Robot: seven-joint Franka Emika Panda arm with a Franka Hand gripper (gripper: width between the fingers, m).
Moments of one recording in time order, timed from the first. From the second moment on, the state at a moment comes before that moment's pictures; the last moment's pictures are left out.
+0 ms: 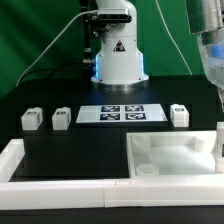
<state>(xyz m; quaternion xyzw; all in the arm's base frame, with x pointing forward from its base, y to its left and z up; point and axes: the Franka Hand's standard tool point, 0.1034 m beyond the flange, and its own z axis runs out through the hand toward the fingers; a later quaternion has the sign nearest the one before) 0.635 0.123 0.102 -0.66 0.74 0.00 0.12</state>
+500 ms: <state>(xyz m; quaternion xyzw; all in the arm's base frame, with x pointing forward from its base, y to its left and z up) 0.635 0.123 0.102 -0.66 0.74 0.00 0.12</state>
